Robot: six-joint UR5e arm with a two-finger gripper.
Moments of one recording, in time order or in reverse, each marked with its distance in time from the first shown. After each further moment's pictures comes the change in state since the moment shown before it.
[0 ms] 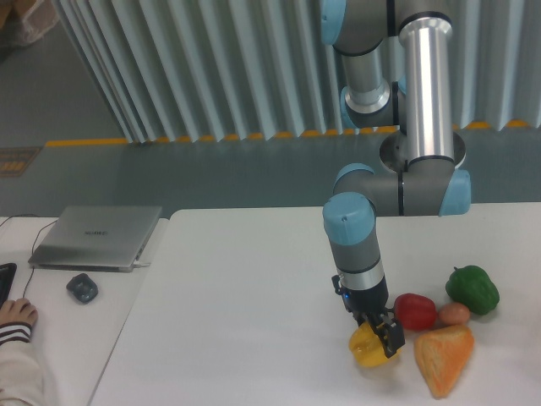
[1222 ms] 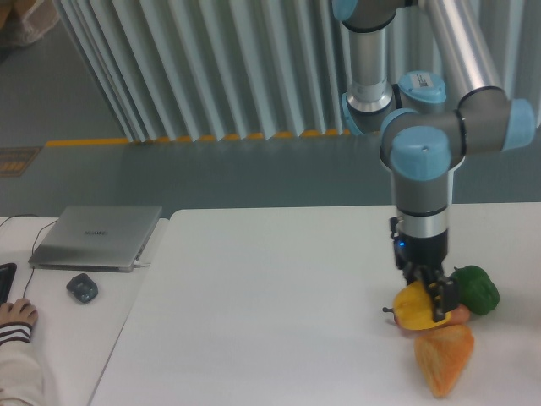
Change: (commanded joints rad) arm 0.239 0.178 -0.018 -0.126 -0.110 0.463
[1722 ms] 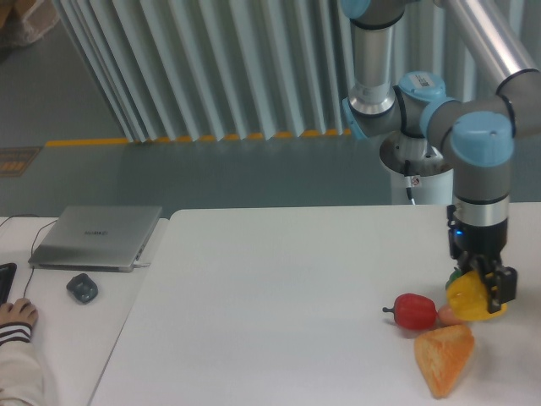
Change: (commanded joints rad) arm 0.143 0.009 -0.023 0.002 0.000 0.198
